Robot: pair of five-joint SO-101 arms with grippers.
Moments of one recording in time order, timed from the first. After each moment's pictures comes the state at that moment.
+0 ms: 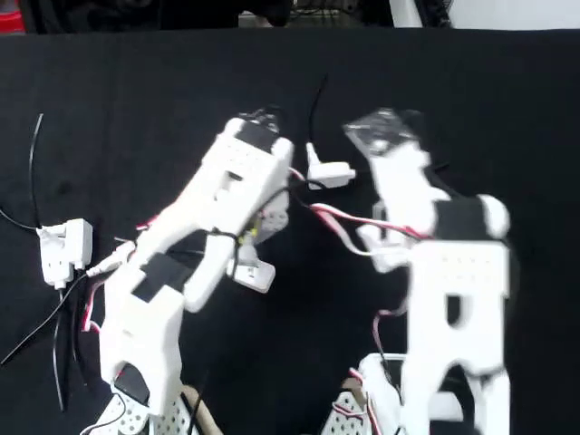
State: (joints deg) left arm 26.3 22.8 -14.5 93.7 27.5; right arm 5.4 -40.3 24.7 95.8 24.3
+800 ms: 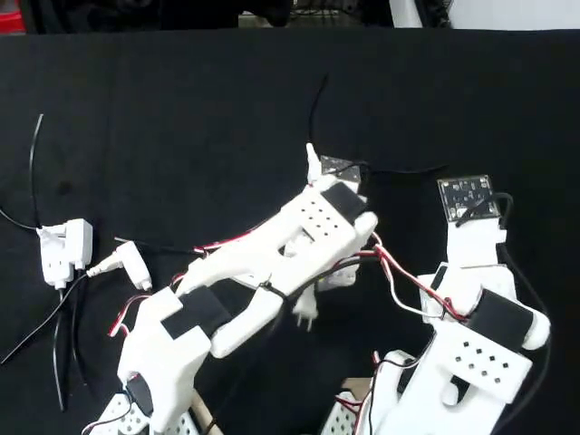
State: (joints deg) left arm 44.8 21.8 -14.5 95.3 39.1; right arm 29.5 -62.5 48.6 89.5 30.7
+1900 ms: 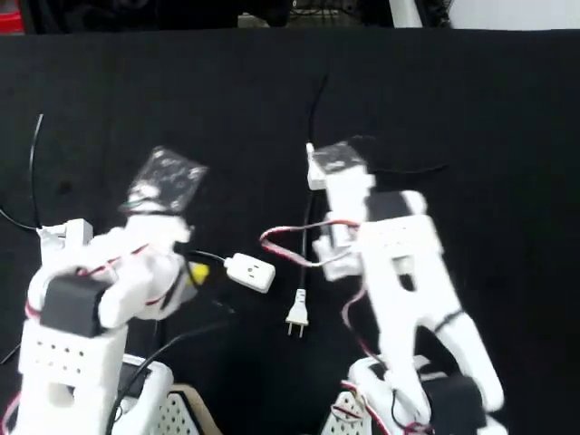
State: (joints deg) left arm 6.0 -61.8 38.5 90.2 -14.5; right arm -13.3 -22.8 41.5 75.8 6.6
